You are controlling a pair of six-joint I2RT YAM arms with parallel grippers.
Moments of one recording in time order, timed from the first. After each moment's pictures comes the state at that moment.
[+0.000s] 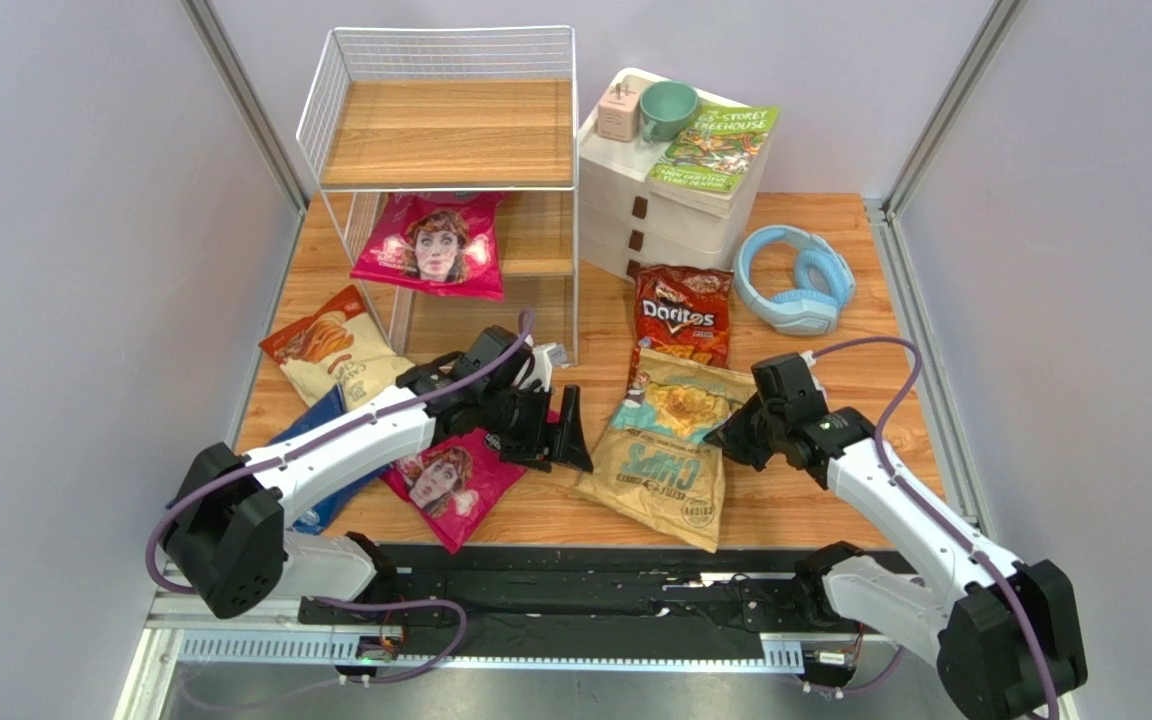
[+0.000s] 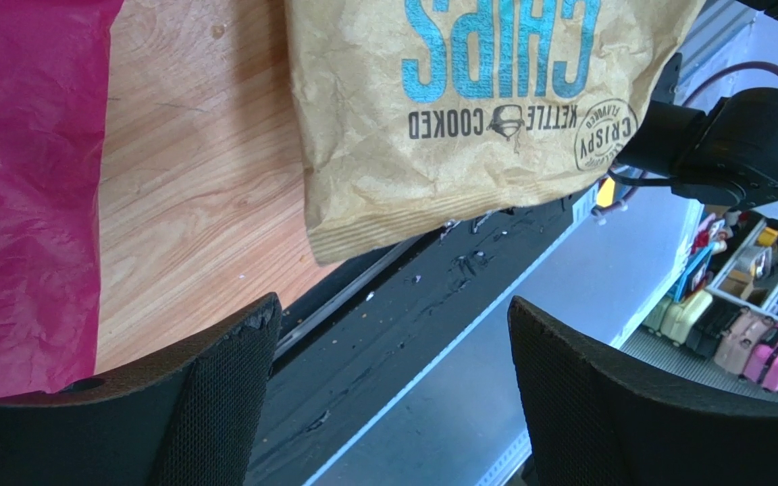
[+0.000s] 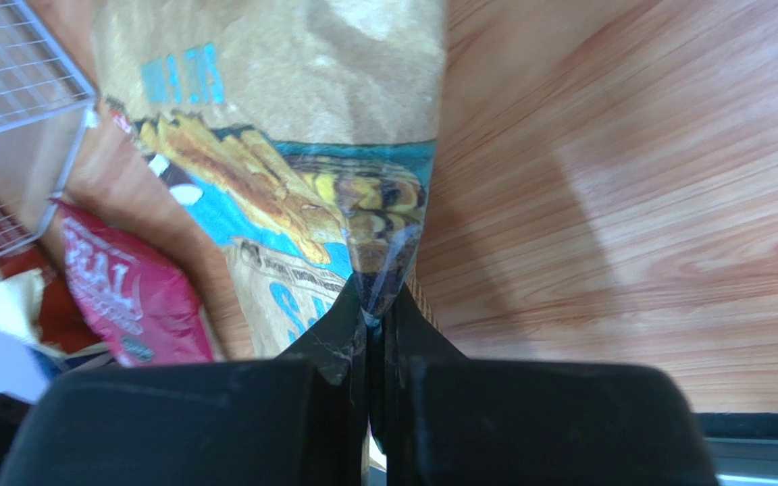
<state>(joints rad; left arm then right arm) -0.73 1.32 0.87 -0.50 0.48 -0.63 0.40 1.02 0.61 -0.58 -0.01 1.13</state>
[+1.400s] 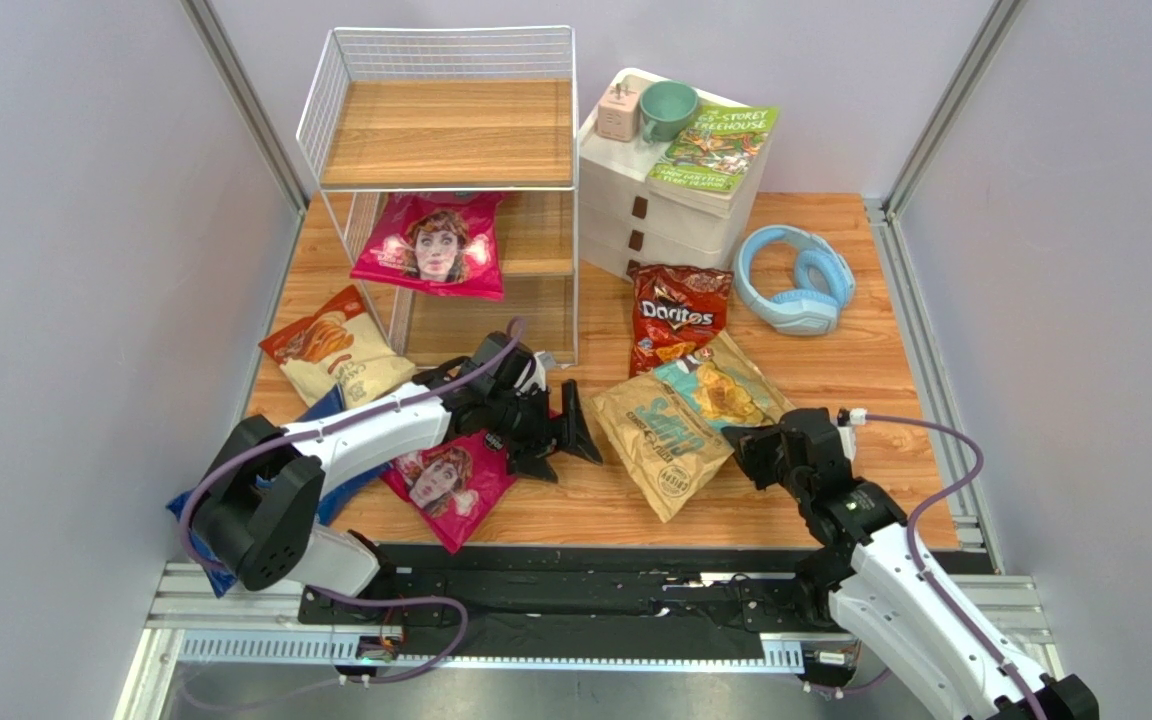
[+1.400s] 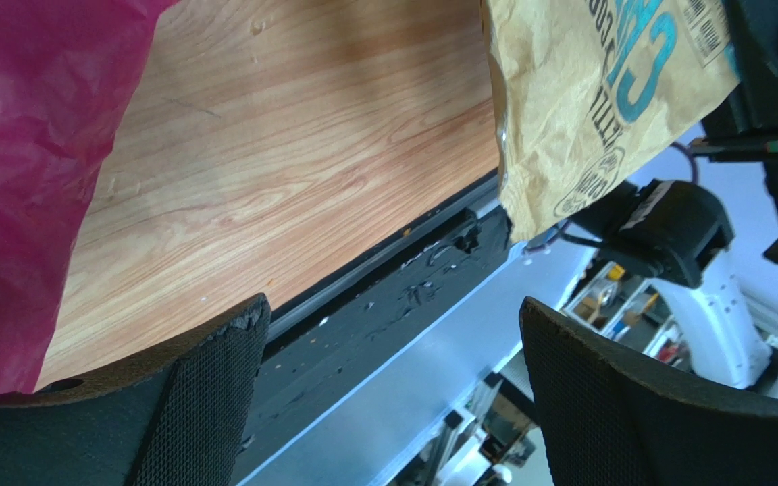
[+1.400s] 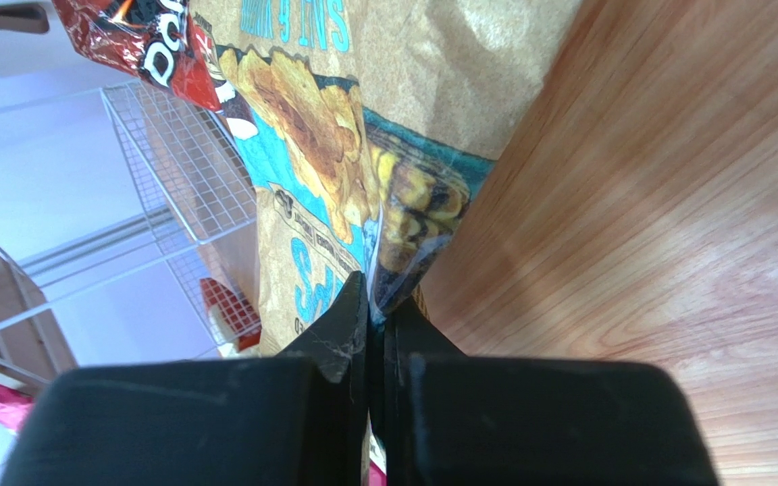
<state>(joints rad) -0.69 1.43 0.80 -0.36 0.55 -0.87 0.41 0.59 0.31 -0.39 0.15 1.54</state>
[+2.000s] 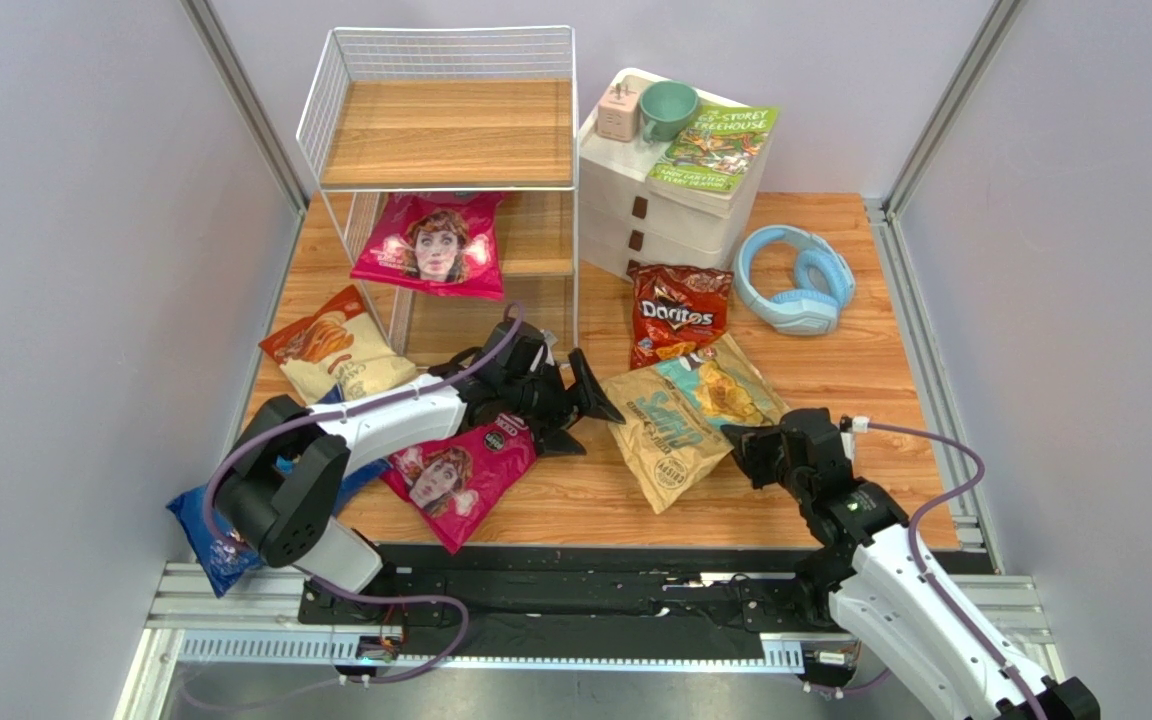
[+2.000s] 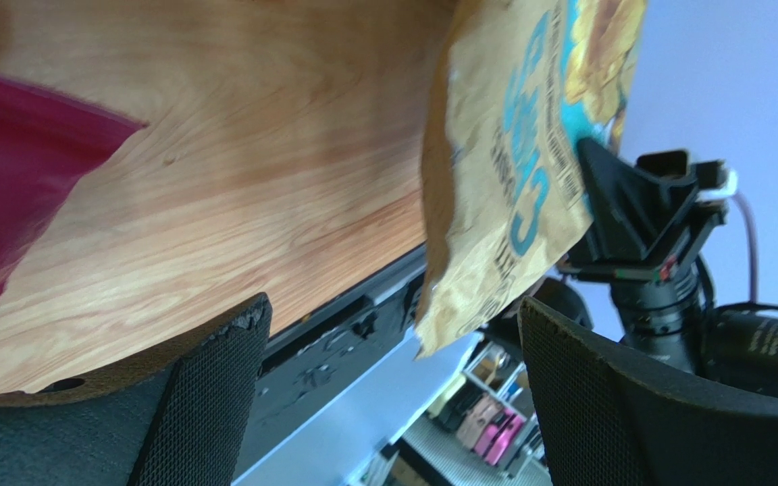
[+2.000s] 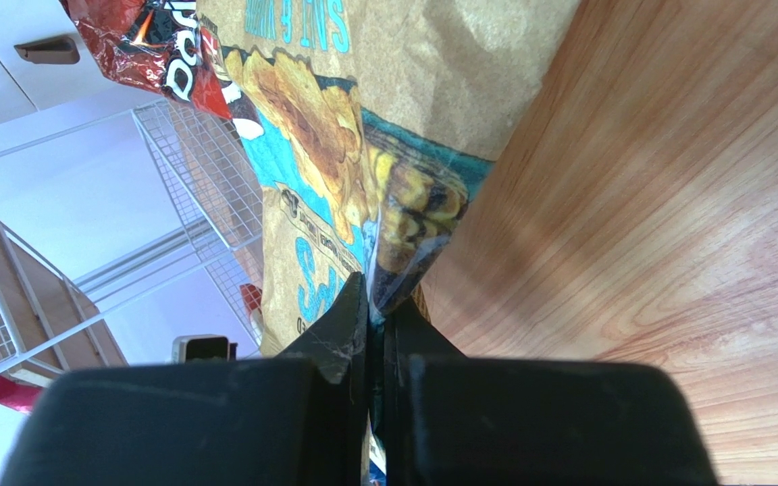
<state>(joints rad) -0.69 1.52 0.83 -0.13 0.49 -1.16 0.42 0.58 0.31 -0.41 0.14 1.67</state>
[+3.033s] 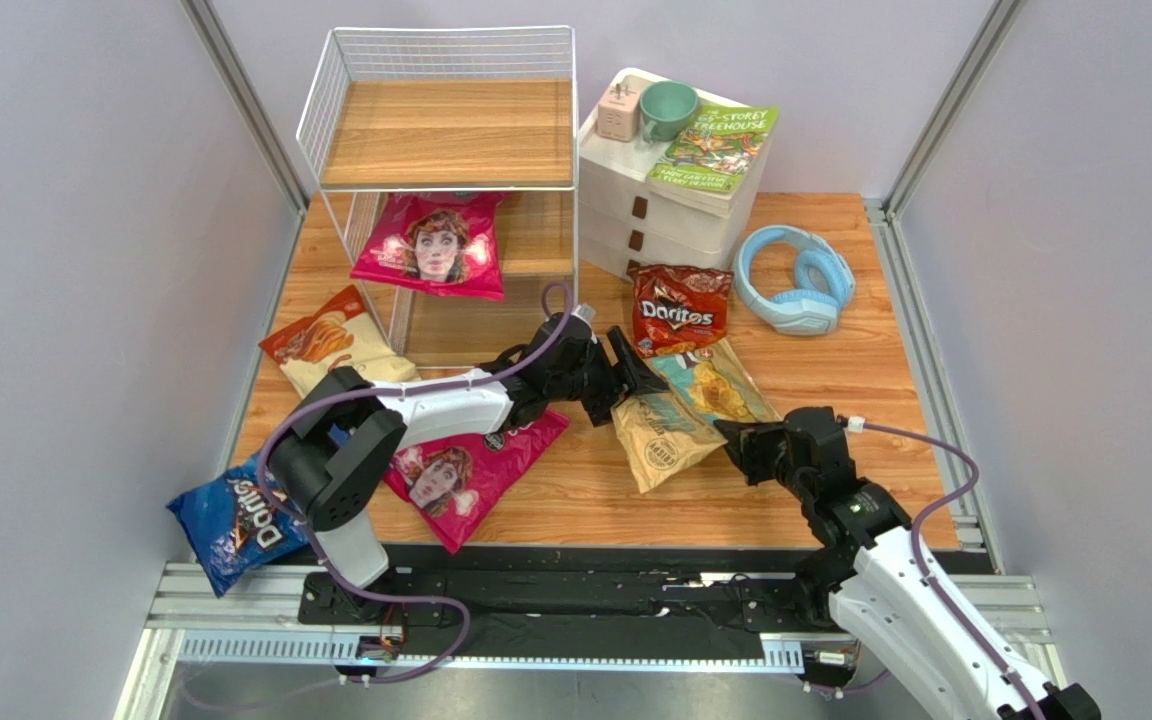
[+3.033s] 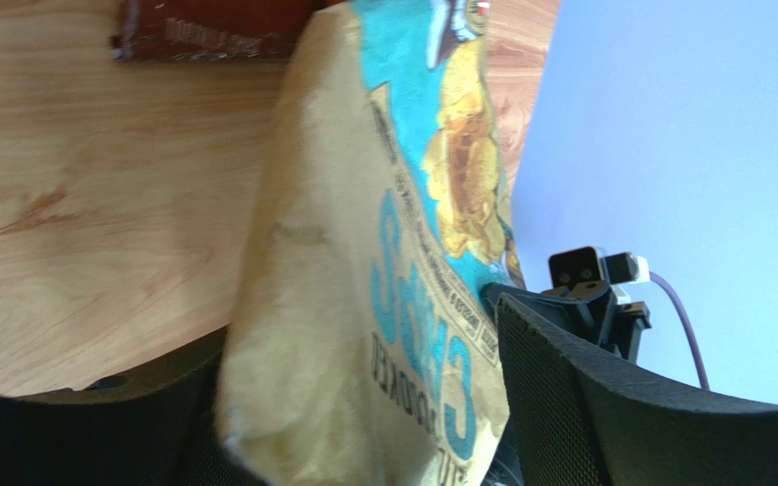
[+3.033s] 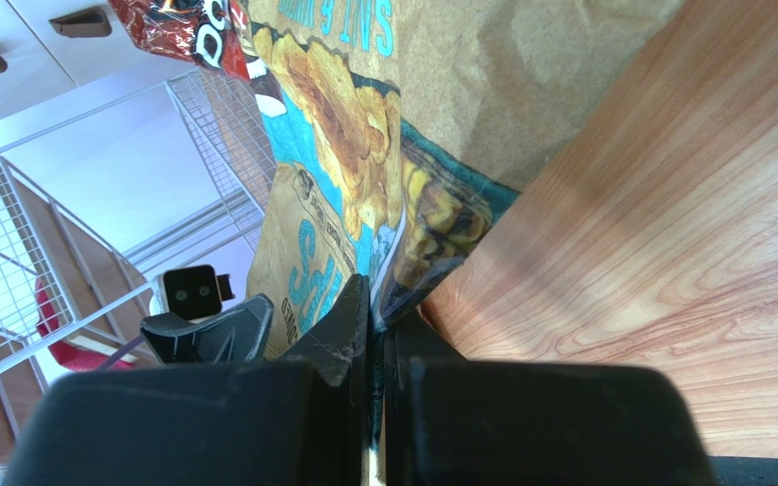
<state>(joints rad) -0.81 1.71 0.95 0.18 0.26 -1.26 0.42 0.57 0.32 -0.38 0.07 1.74</state>
